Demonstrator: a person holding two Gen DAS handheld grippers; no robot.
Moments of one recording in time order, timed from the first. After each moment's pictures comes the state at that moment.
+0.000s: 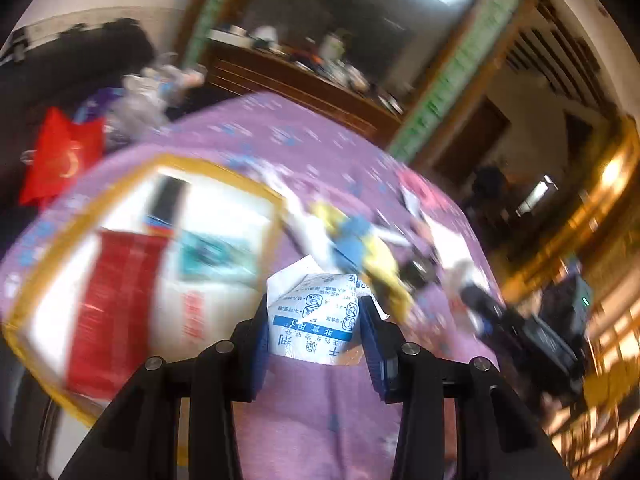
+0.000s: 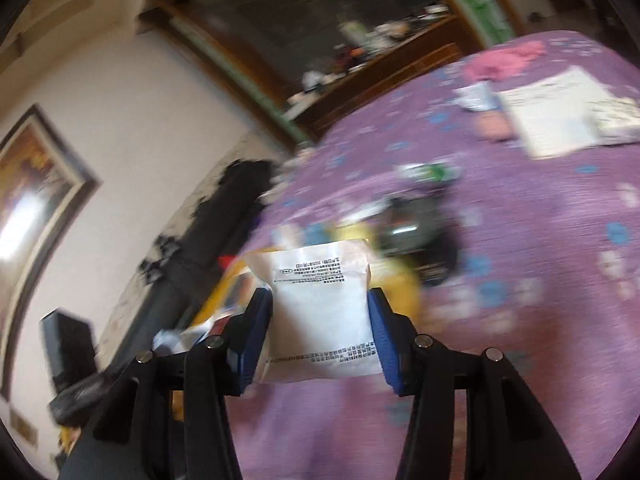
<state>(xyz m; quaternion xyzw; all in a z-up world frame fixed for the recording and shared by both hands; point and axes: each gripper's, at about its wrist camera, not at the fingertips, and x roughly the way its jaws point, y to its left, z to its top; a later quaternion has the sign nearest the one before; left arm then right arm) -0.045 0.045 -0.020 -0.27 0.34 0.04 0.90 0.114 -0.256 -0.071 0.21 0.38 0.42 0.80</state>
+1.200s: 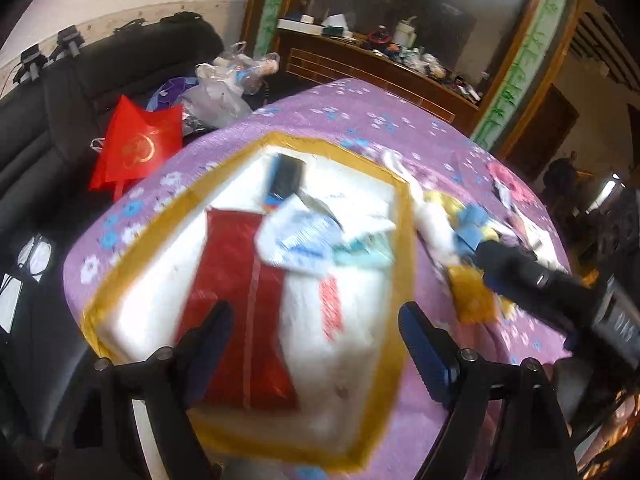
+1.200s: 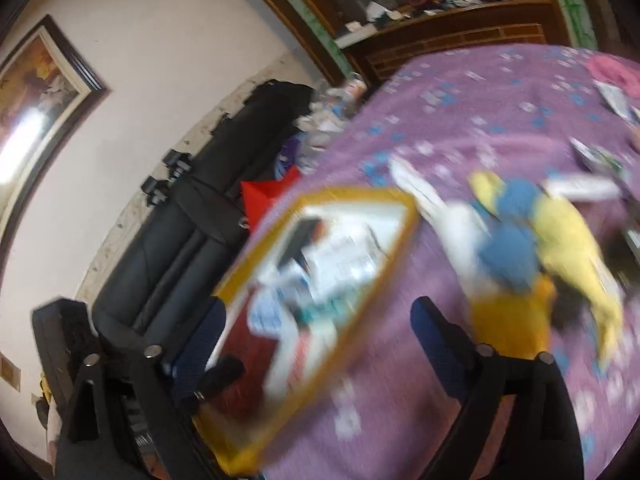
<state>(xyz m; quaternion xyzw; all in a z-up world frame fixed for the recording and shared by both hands) -0.070 0.079 -0.057 -0.23 0.40 0.15 0.88 0.085 -0.096 -0.067 0.09 0.45 0.43 0.78</state>
